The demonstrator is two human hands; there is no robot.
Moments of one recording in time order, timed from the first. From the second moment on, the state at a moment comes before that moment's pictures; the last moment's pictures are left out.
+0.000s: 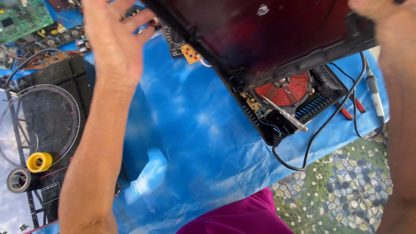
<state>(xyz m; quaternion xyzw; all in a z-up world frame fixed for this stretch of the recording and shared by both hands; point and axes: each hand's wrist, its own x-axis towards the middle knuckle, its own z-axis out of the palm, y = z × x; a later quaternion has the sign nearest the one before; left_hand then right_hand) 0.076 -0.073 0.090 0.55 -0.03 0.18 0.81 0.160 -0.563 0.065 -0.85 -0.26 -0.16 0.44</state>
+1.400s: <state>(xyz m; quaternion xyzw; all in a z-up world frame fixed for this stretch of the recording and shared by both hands) -0.111 -0.065 -0.015 0.66 0.38 0.08 0.64 -0.044 -0.398 -0.067 -0.89 -0.22 0.18 0.37</state>
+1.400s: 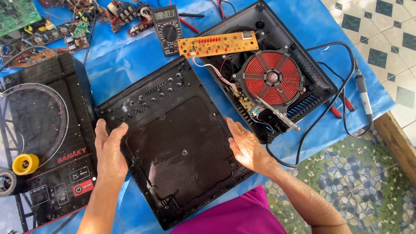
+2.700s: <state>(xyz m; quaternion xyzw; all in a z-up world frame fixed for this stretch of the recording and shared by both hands) -0.093 -0.062 -0.048 0.65 0.38 0.10 0.65 -0.044 -0.375 -0.119 -0.96 -0.27 -0.03 0.09</state>
